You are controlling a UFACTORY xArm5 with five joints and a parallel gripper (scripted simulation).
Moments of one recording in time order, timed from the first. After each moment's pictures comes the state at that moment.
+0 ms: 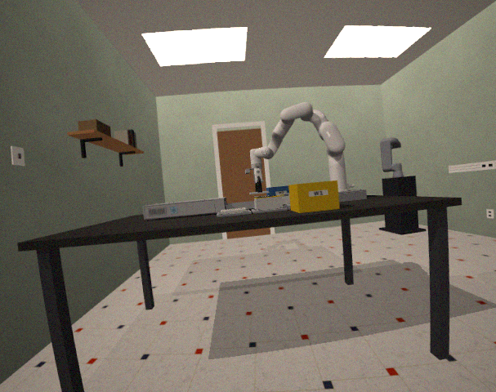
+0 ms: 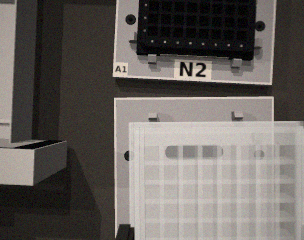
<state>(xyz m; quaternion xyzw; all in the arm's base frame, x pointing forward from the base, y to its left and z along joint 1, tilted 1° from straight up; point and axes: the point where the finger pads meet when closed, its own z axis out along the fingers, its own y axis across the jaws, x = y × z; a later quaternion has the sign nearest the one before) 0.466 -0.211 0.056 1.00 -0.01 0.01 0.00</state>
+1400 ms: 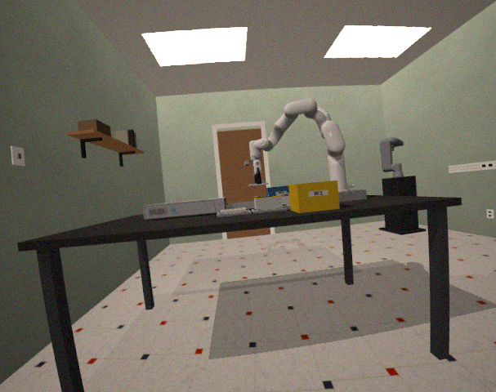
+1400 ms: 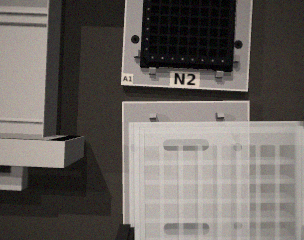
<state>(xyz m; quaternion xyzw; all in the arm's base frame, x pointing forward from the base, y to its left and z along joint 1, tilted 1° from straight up) 0.465 -0.210 0.112 1.00 -0.01 0.00 0.00</state>
